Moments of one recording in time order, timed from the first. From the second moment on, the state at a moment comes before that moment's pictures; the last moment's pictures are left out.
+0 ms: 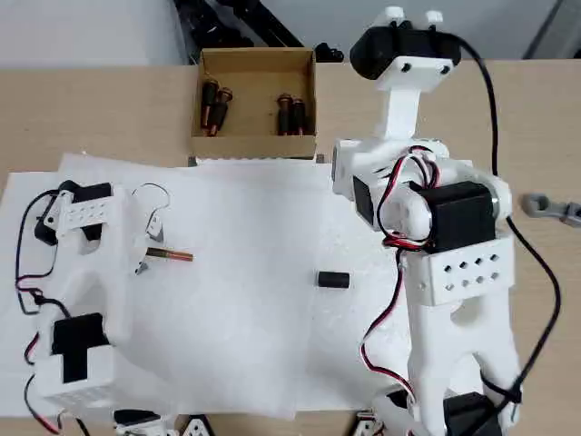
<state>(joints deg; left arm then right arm) -16.1 7.5 24.4 69.1 62.7 -17.8 -21.2 -14.5 87.8 -14.2</state>
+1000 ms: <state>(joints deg) -16.1 8.2 2.3 85.8 57.5 -17.8 -21.2 -13.9 87.9 -14.2</state>
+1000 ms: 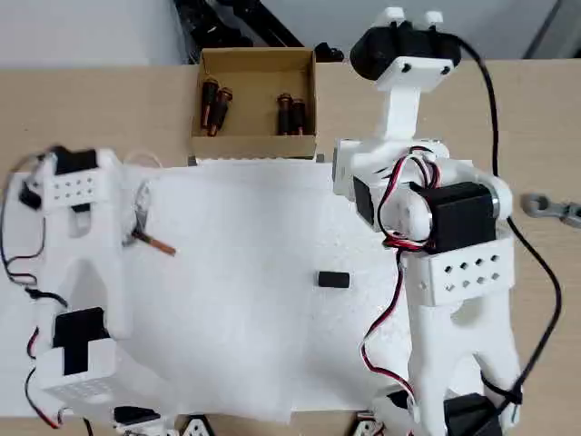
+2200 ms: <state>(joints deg) -15.0 -41.1 -16.7 99.4 -3.7 -24.8 -9.7 6.9 95.1 43.1</state>
